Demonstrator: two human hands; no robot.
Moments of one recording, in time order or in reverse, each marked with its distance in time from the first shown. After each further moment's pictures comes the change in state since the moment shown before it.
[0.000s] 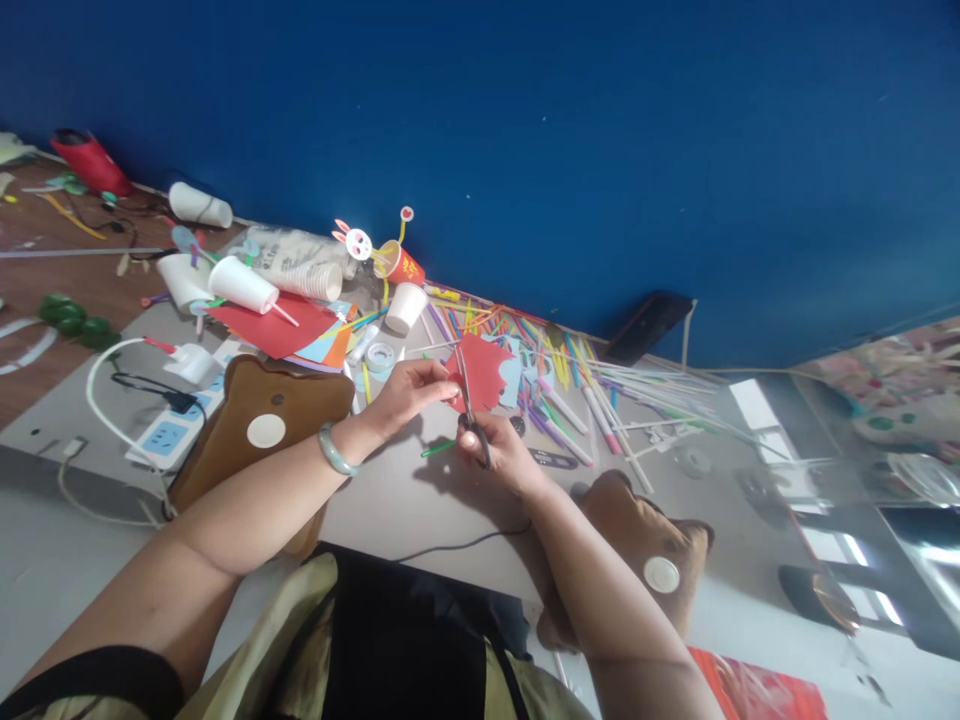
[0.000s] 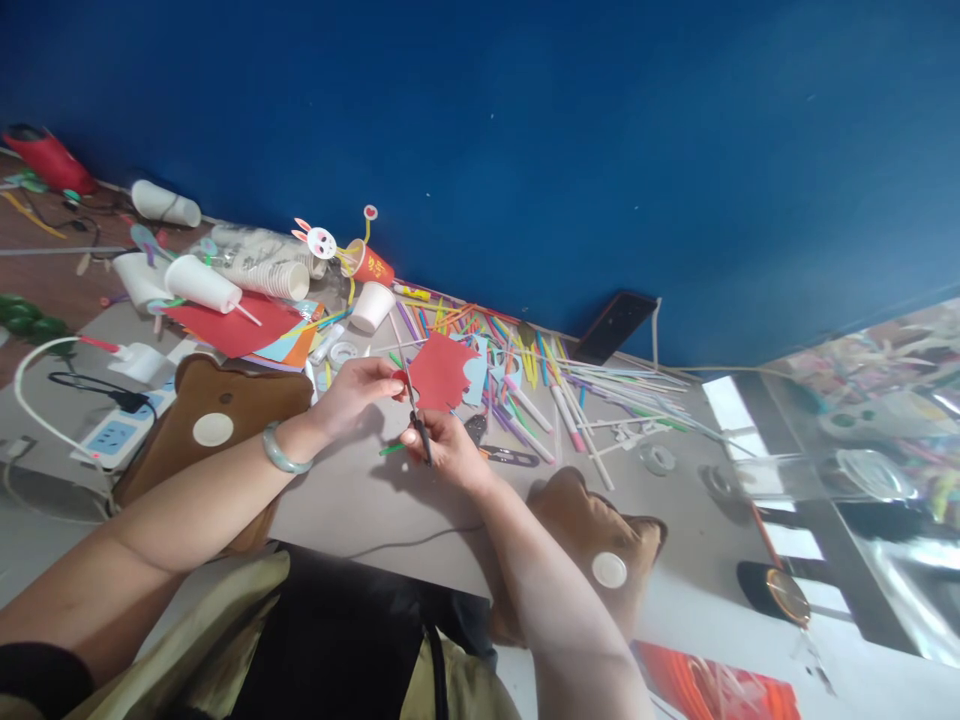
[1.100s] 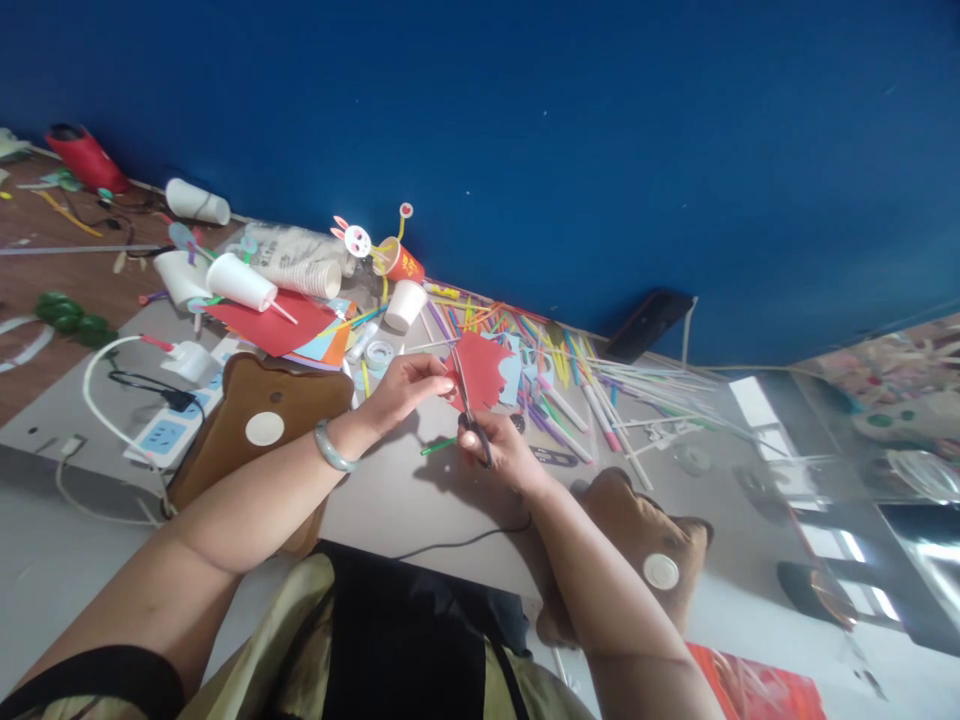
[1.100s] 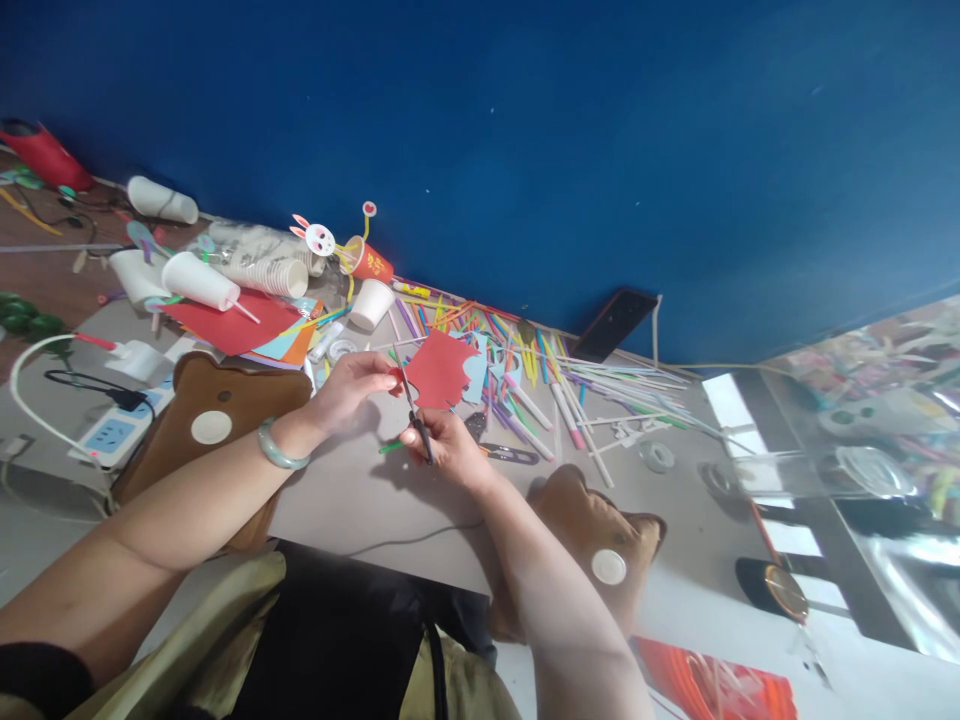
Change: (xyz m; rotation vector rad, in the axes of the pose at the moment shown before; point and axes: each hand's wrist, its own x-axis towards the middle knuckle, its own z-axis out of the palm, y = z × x) left_hand 0.000 0.003 -0.007 0.040 -0.054 0.067; right_hand 0.000 0.000 -0.002 0.005 -0.028 -0.013
